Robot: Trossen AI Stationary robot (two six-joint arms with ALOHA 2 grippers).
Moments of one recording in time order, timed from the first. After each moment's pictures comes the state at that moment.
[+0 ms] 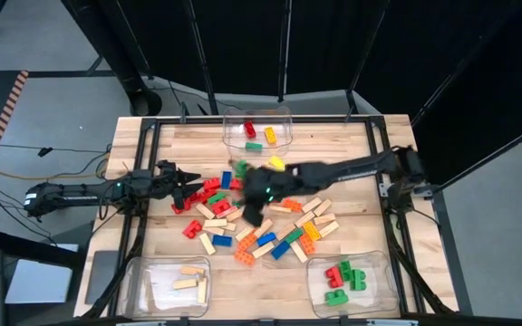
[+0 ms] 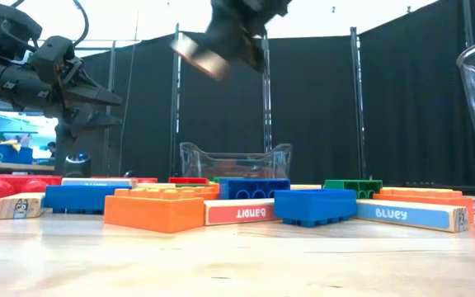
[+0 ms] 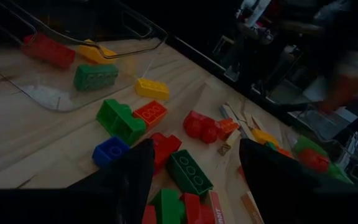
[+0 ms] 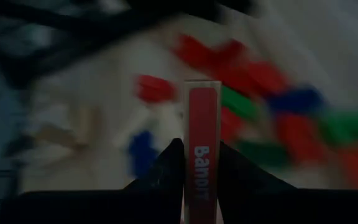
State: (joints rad) left arm 0.10 0.22 0.01 0.03 -0.18 -0.55; right arm 0.08 1.88 1.58 -0.40 0.03 0.43
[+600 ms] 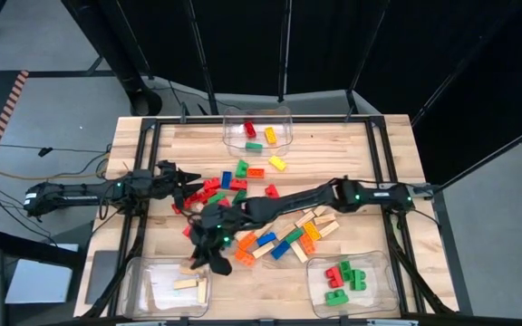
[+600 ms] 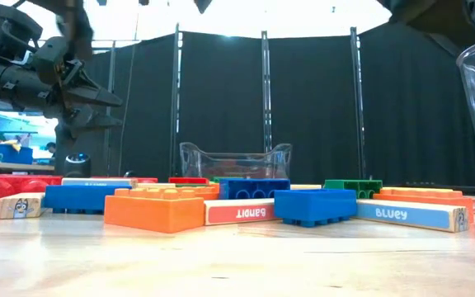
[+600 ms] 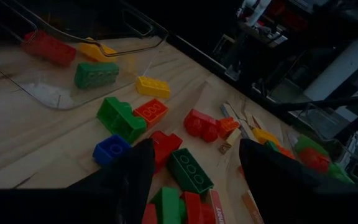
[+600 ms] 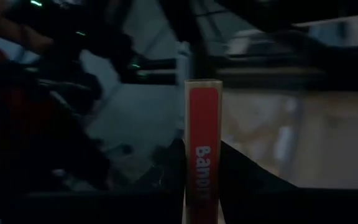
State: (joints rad) left arm 0.10 0.22 0.01 0.03 -0.18 -0.55; right arm 0.18 2.53 2.36 -0.25 -0.53 0.26
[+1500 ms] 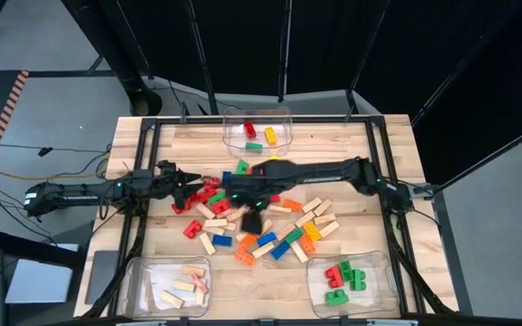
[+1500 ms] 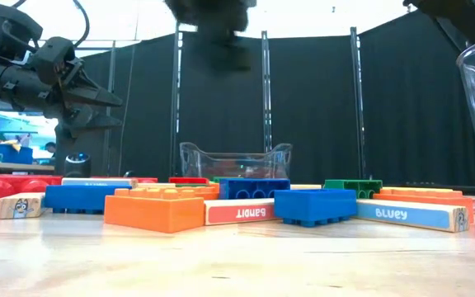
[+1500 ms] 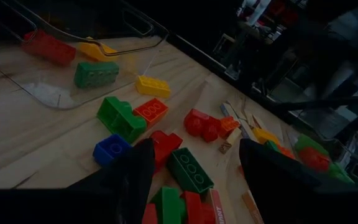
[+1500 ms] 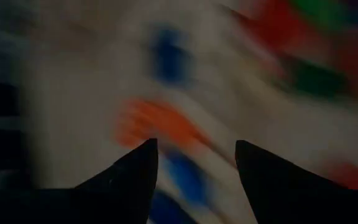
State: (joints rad) left arm 0.10 0.23 0.01 0.03 -0.18 -0.55; right arm 0.07 2.27 2.32 -1.31 -0.13 0.30
